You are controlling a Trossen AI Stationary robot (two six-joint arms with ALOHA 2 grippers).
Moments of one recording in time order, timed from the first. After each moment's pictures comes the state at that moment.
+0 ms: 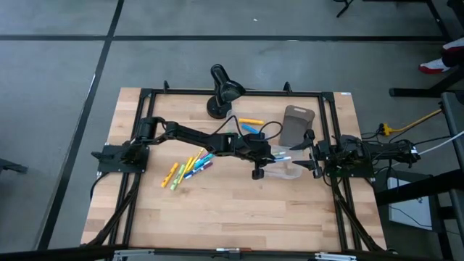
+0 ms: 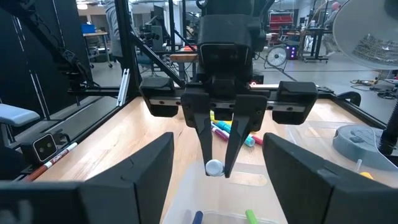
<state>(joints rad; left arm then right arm) -0.01 2.11 1.51 0.13 0.03 0.00 0.09 0.02 0.01 0.02 -0.02 0.02</state>
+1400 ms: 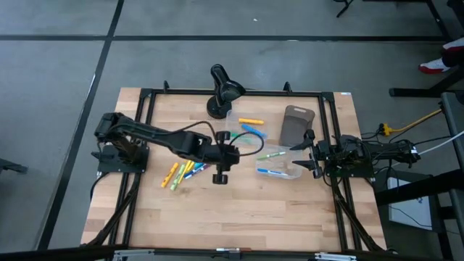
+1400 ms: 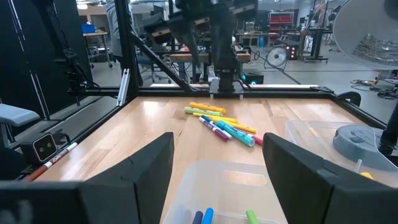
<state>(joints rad) -0.18 1.69 1.51 -0.74 -0.30 -0.02 0.09 0.02 0.01 0.02 -0.02 0.02</state>
